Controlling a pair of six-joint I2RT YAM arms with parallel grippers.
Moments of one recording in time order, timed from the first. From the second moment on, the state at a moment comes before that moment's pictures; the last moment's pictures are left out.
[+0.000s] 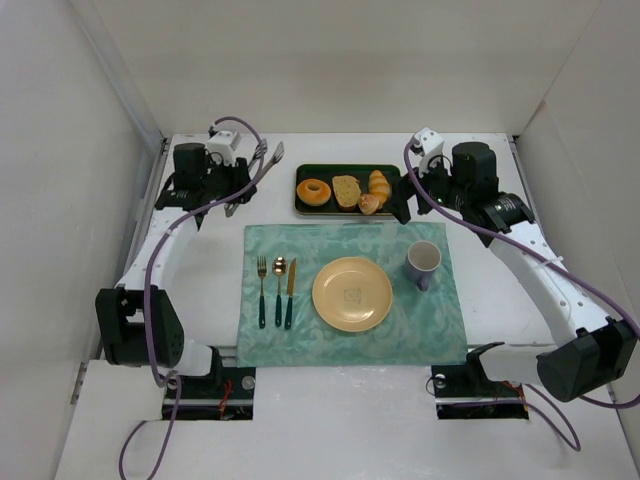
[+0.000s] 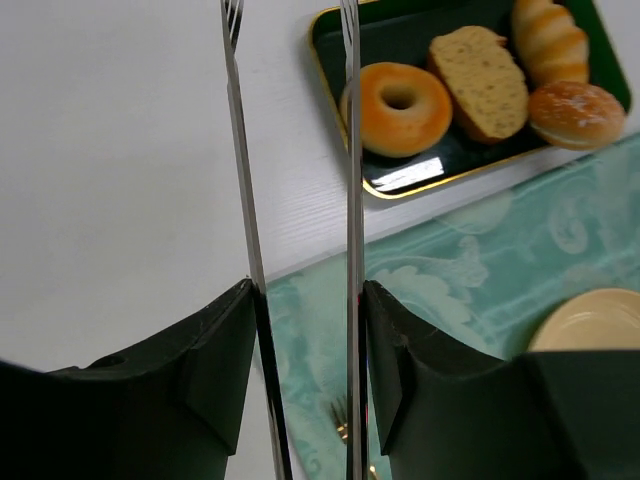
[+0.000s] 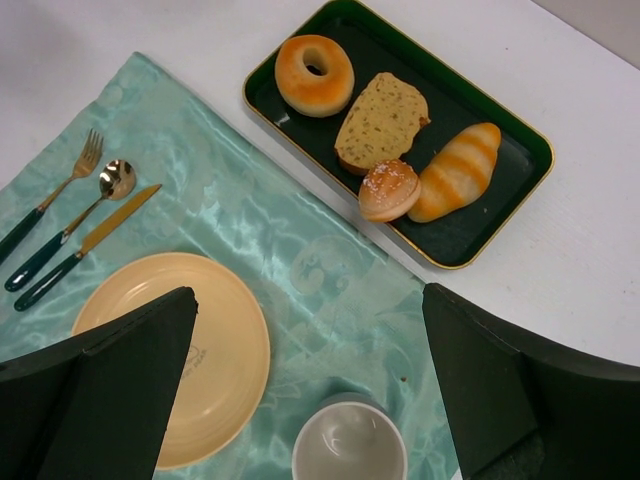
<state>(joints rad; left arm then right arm) -0.04 1.43 1.16 -0.32 0.37 0.02 0.35 1.26 1.27 -0.47 -0.36 -0.15</state>
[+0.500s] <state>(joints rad) -0.25 1.53 1.19 -0.37 0.49 0.02 0.35 1.27 1.27 -0.46 -0.32 -0.15</state>
